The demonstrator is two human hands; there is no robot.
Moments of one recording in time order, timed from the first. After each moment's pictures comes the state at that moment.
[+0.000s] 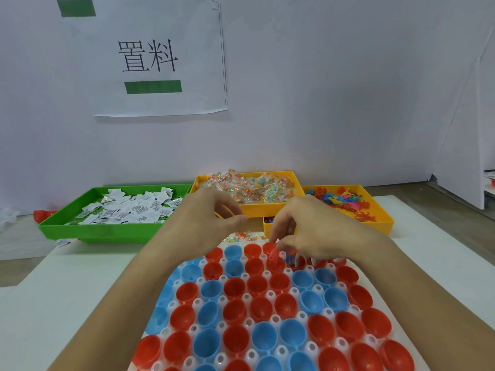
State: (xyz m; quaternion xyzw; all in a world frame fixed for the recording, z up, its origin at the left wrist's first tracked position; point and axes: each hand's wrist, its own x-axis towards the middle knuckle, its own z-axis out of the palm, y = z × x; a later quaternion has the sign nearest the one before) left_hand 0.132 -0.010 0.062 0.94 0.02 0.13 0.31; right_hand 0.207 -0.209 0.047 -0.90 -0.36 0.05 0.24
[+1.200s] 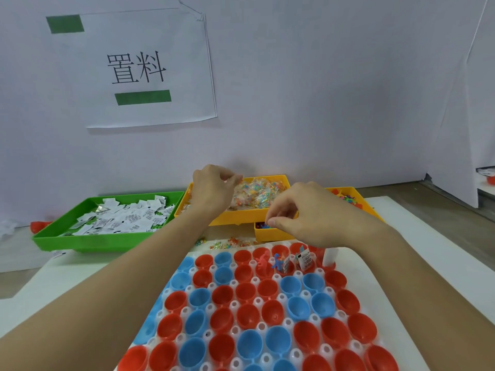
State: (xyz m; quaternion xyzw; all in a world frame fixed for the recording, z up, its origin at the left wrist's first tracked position) left_hand 0.243 -0.016 0.050 0.89 0.12 0.30 0.33; right_hand 0.215 -0.225 0.066 -0.89 -0.36 0.00 0.28
